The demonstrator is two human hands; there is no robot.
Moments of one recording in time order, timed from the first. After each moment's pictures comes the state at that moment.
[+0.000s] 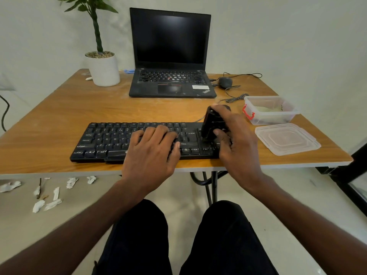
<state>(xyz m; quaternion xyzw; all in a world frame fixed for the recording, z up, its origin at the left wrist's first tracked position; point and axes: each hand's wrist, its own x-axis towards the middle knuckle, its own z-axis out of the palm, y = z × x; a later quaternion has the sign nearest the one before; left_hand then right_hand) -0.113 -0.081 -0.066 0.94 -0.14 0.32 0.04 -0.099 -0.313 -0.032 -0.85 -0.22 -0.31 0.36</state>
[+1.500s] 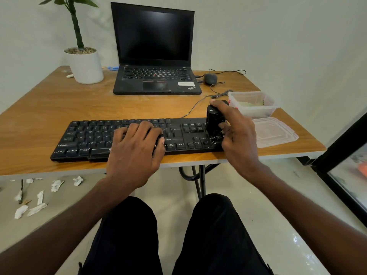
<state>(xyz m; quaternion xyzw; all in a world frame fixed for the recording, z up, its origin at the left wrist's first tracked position) -0.113 -0.082 -0.066 0.93 -0.14 0.33 0.03 -0.091 -0.353 -0.035 -0.88 -0.17 -0.29 0.33</state>
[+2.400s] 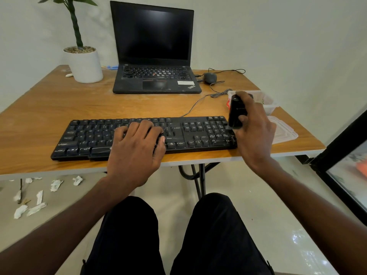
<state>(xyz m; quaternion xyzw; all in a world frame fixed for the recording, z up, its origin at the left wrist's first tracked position) -0.113 -0.083 -0.065 0.93 -0.14 0.33 0.03 -0.084 -0.376 -0.025 -0.90 -0.02 -0.36 0.23</state>
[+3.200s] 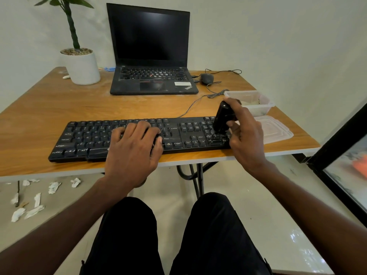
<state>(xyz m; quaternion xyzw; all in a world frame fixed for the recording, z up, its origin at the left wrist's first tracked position) -0.114 -0.082 -0.065 0.93 -0.14 0.33 0.03 -0.091 -0.378 -0.033 -0.88 -0.14 -0.33 0.32</state>
